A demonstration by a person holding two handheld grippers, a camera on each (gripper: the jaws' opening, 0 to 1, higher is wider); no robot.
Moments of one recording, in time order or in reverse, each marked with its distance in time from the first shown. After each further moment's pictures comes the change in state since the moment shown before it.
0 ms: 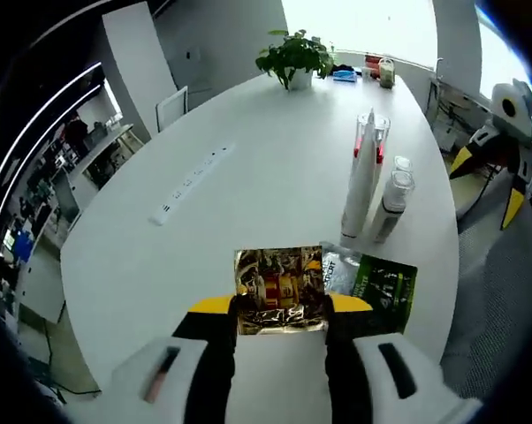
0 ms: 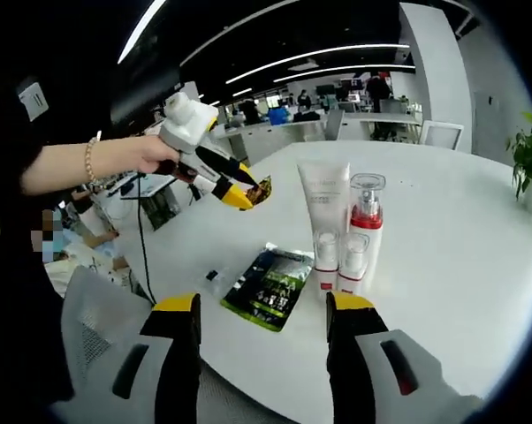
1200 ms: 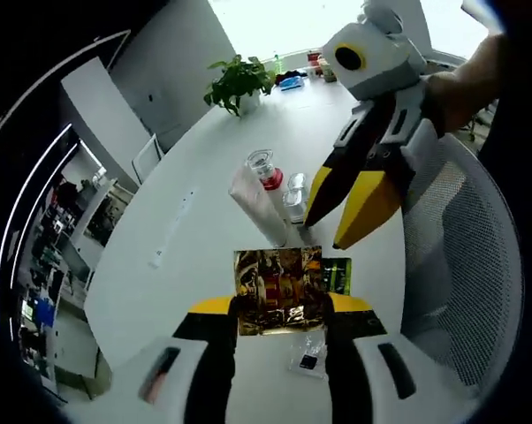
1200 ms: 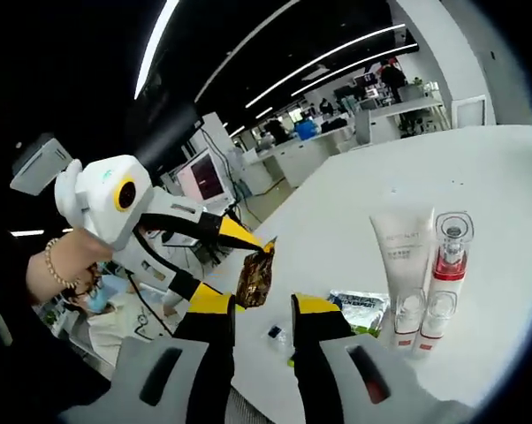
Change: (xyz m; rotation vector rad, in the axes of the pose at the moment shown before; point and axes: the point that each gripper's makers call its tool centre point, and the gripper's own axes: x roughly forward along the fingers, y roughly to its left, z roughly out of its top) left arm -0.076 -0.090 0.022 0.276 -0.056 0.010; right arm 0.047 0.053 0.072 0.180 -0.106 0.218
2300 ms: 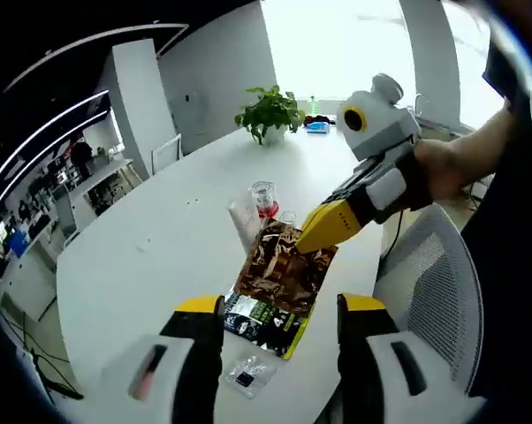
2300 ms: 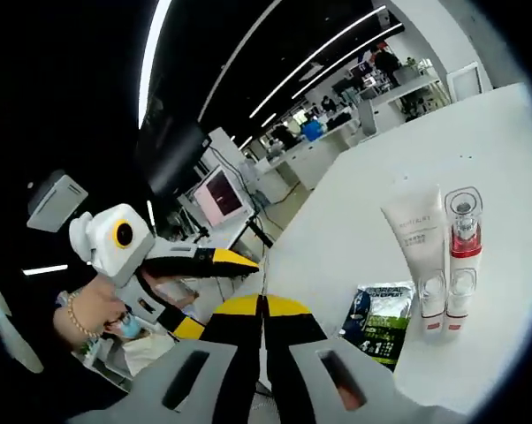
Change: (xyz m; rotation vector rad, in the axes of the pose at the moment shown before) left arm -0.032 -0.022 0.009 -0.511 -0.257 -0.007; right arm -0.012 0.016 0.016 0.230 -0.103 0.142
